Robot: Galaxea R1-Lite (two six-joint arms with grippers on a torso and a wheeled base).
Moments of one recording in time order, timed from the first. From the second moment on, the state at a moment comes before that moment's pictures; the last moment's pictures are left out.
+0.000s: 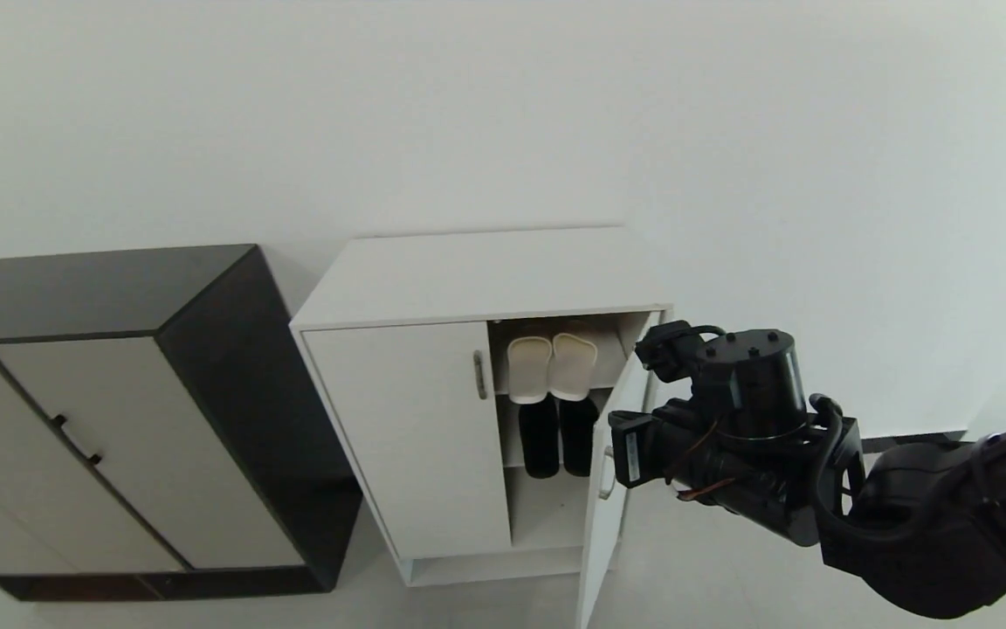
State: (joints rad) left arm 0.00 0.00 0.00 0.00 0.04 0.01; right arm 0.77 1.85 -0.88 -0.61 -0.25 0.18
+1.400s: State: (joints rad) left arm 0.00 0.00 0.00 0.00 0.04 0.00; right arm 0.64 2.07 -0.85 -0.92 -0.22 0.06
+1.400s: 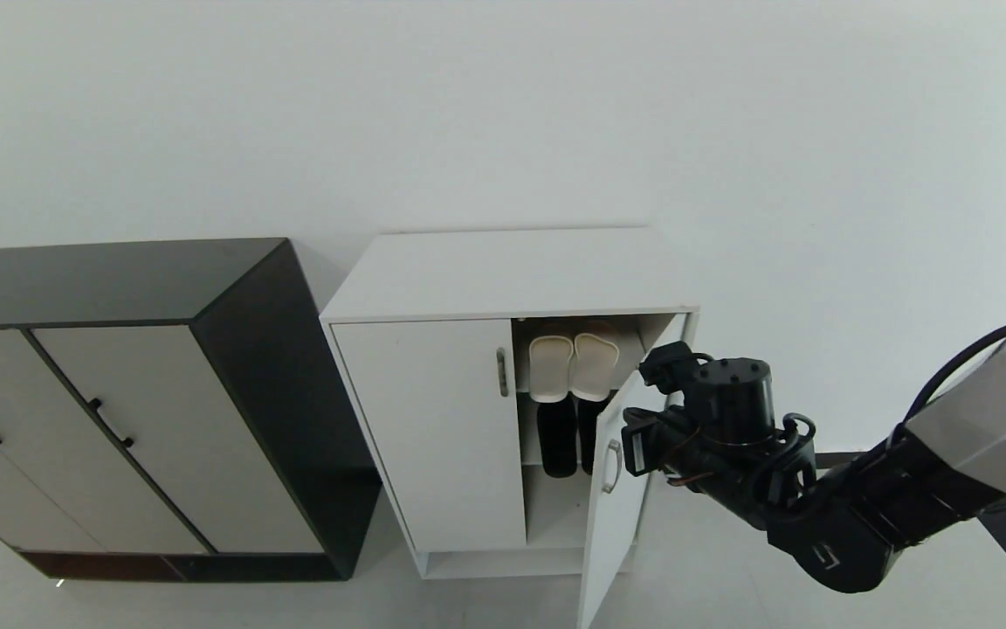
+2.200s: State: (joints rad) left arm 0.00 0.00 0.00 0.00 0.03 0.01; right arm 0.46 2.10 -0.61 -1.28 0.41 0.07
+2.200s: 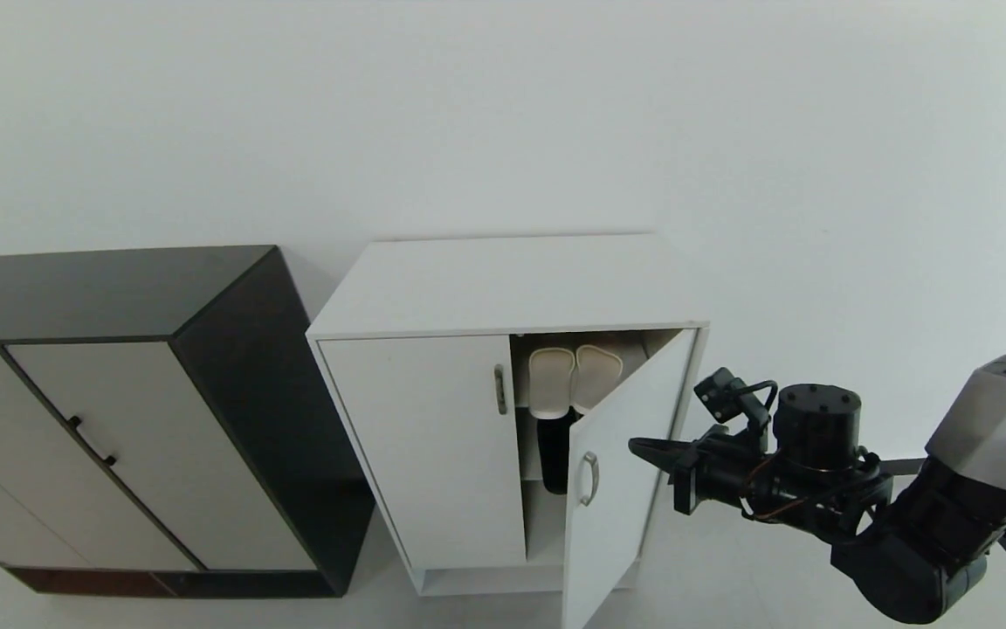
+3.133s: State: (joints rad) left arm 0.00 0.00 0.00 0.00 0.03 0.00; right arm 0.45 2.19 -0.72 -1.28 0.34 0.08
